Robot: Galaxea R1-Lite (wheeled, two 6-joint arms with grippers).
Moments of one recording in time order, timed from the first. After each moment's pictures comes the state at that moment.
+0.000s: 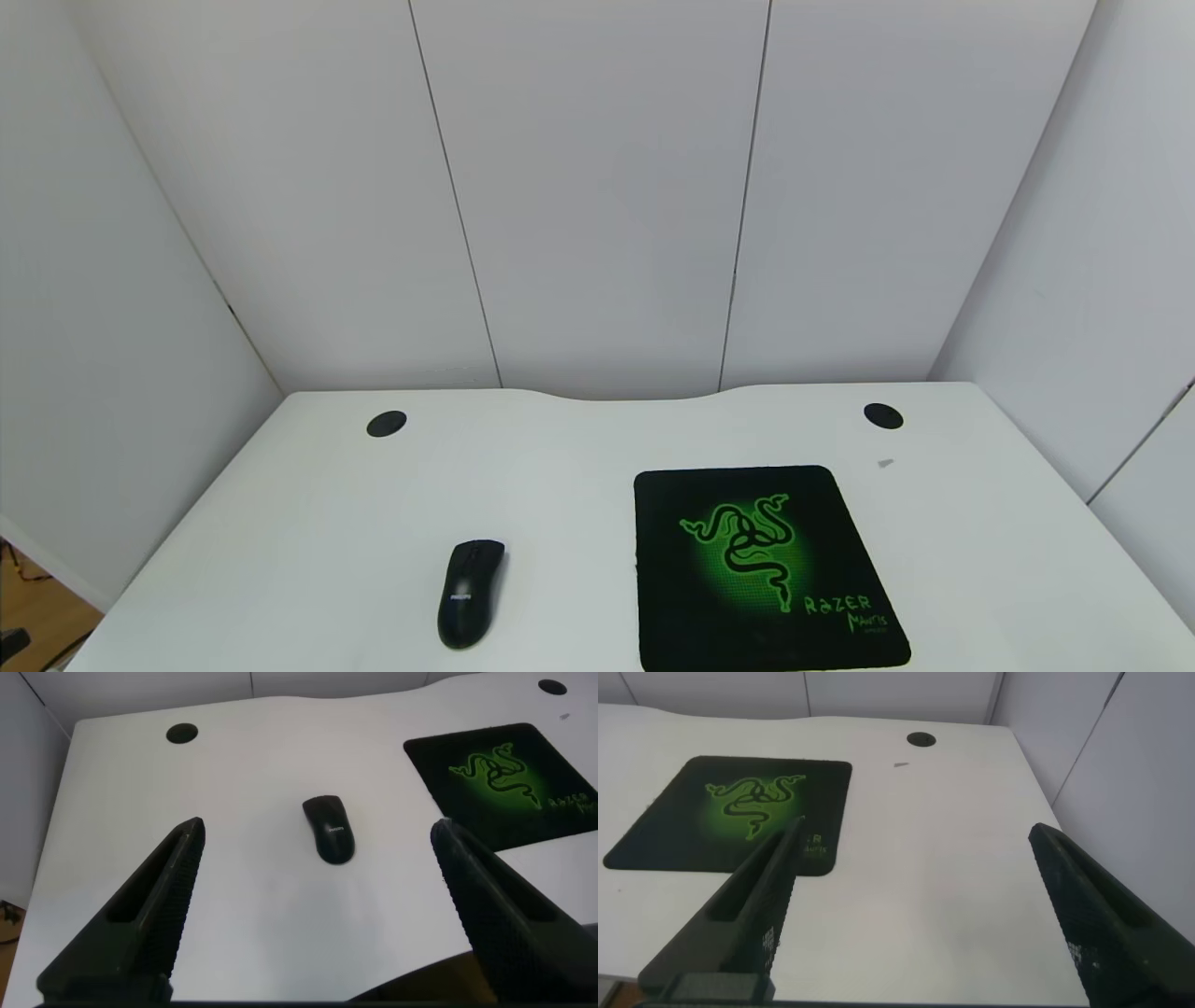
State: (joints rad) left arm 0.00 0.51 -0.38 0.08 -0.19 0.03; right arm 0.00 0.00 0.00 0.00 0.00 -0.02
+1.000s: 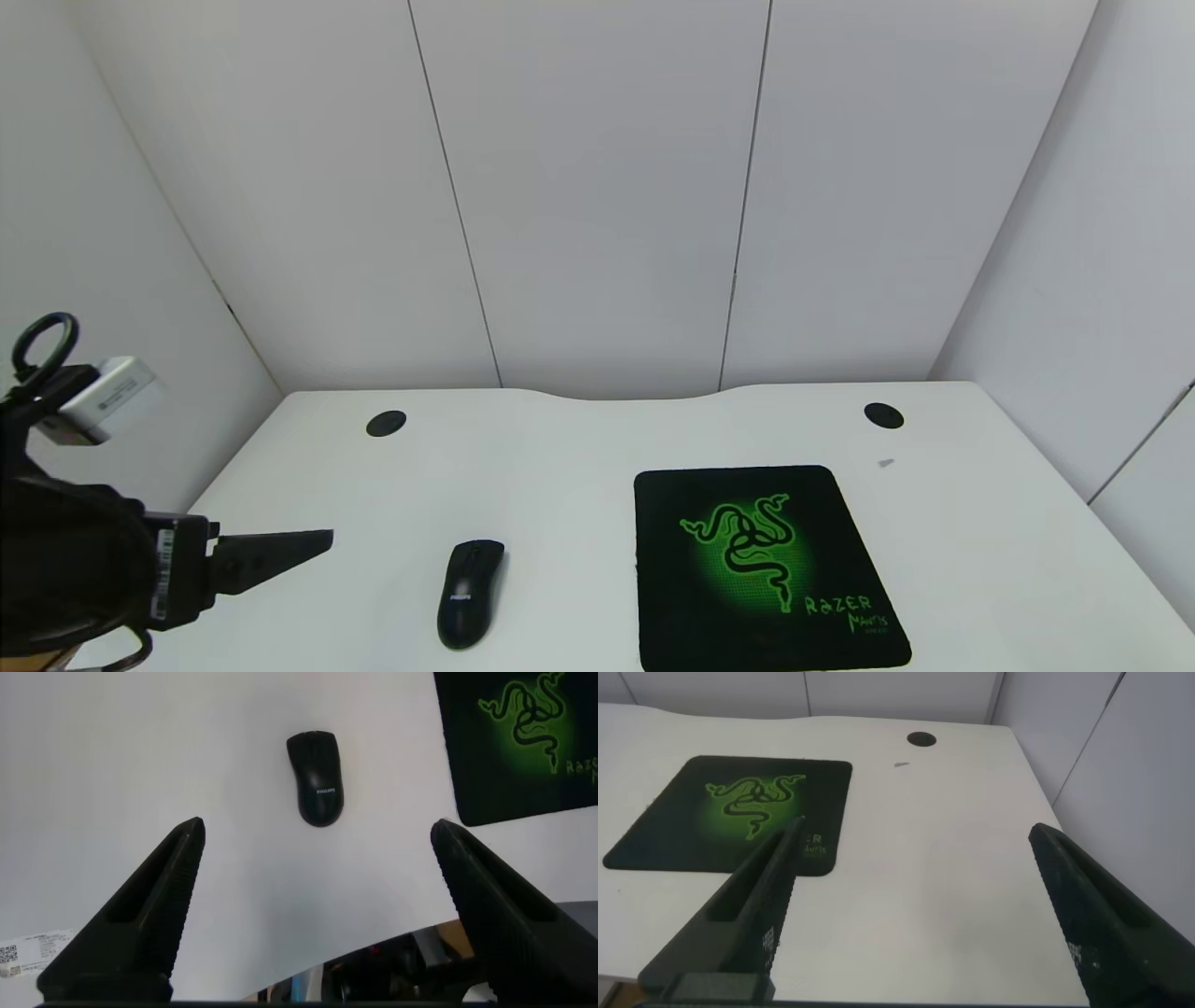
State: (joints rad) left arm -0.12 1.19 -0.79 0.30 -0.12 -0.11; right arm 0.00 0.00 0.00 0.00 0.00 -0.02
